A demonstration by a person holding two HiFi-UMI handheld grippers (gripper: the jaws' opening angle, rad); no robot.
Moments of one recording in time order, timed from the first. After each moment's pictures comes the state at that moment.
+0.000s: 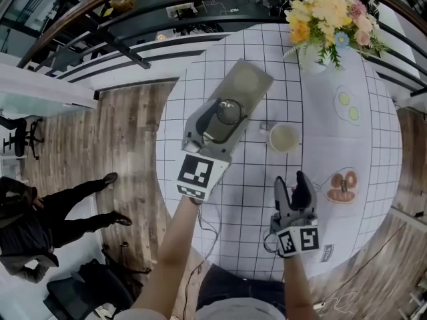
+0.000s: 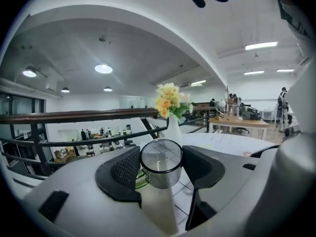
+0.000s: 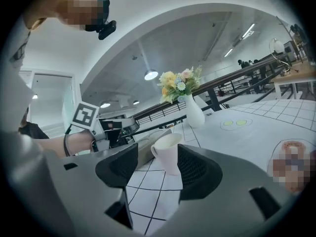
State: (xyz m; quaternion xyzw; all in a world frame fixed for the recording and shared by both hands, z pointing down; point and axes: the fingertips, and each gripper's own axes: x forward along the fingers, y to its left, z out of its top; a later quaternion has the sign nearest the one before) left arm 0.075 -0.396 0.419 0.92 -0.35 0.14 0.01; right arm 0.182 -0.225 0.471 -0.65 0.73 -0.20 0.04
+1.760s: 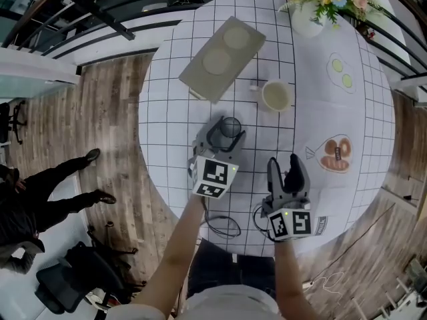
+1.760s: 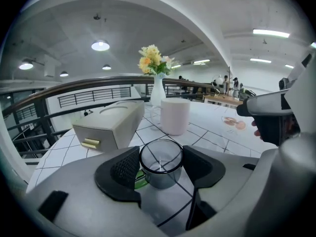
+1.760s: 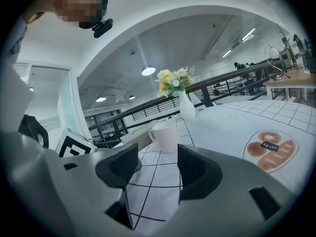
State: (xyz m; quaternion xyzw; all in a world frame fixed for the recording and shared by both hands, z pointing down) left arm 0.072 -0.262 0.566 0.89 -0.35 0.27 0.08; right arm 0.178 -0.166 0.495 -0.67 0.71 -0.21 0.01
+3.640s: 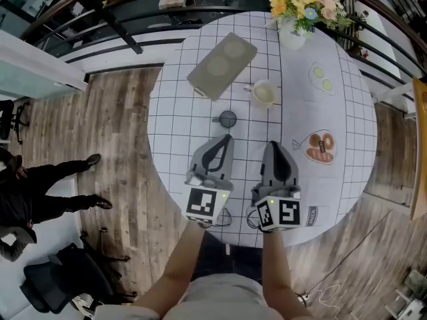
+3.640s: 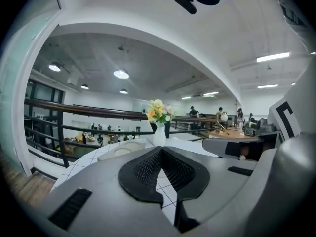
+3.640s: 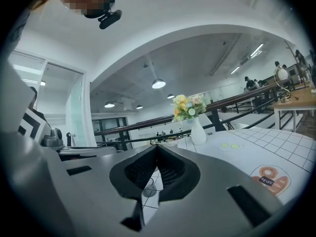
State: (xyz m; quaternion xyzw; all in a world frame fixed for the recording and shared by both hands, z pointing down) left arm 0.054 -0.184 0.395 0.90 -0.43 0.06 0.06; right arm 0.152 -0.154 0.394 -0.67 0.74 -0.11 0.03
